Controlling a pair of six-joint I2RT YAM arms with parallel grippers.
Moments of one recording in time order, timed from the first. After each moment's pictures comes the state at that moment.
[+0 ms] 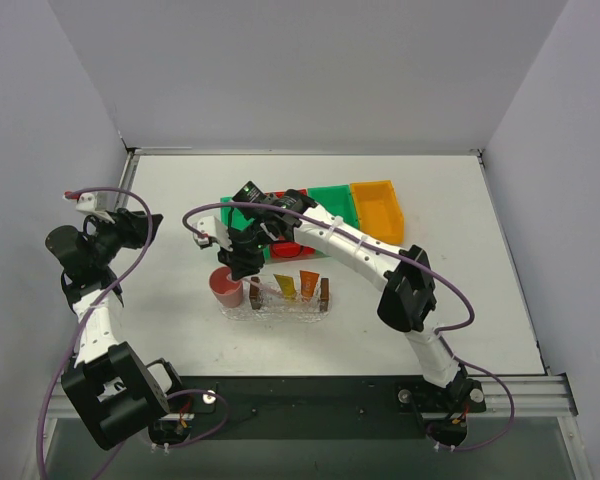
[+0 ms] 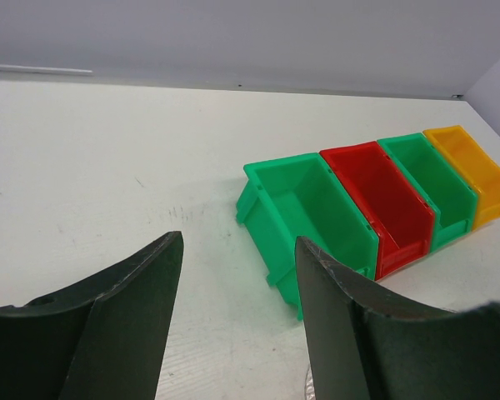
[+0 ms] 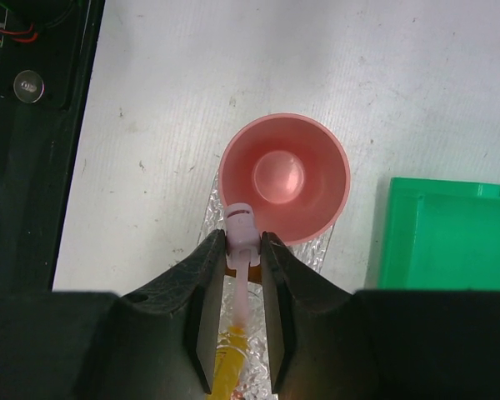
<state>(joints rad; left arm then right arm) 0.53 1.11 0.64 0.40 0.90 -0.28 0.96 2.14 2.09 -0.93 -0.59 -0.65</state>
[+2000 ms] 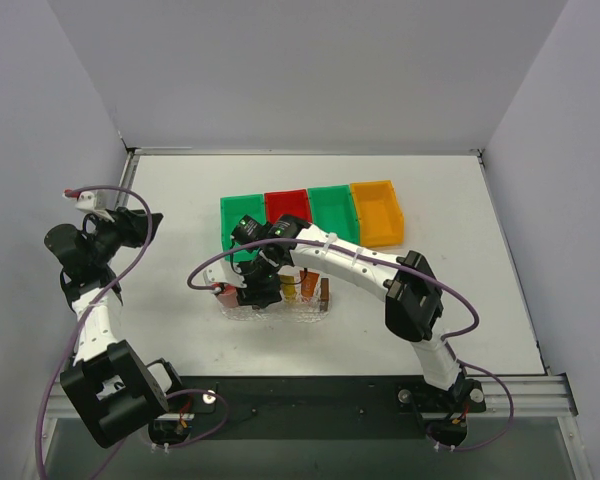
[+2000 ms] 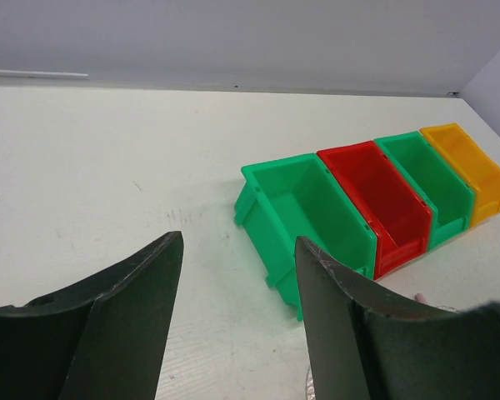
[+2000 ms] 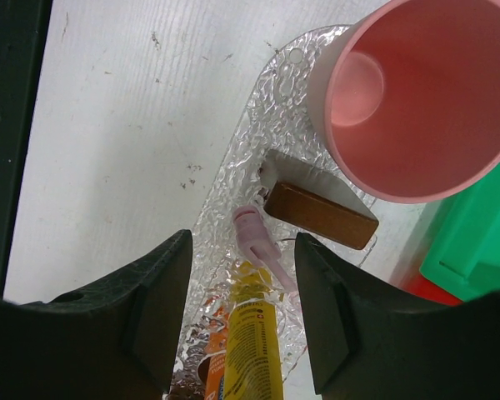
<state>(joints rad) 0.53 1.13 0.66 0.41 0.92 -0.27 1.04 2.06 1.85 -1.01 -0.38 -0.88</state>
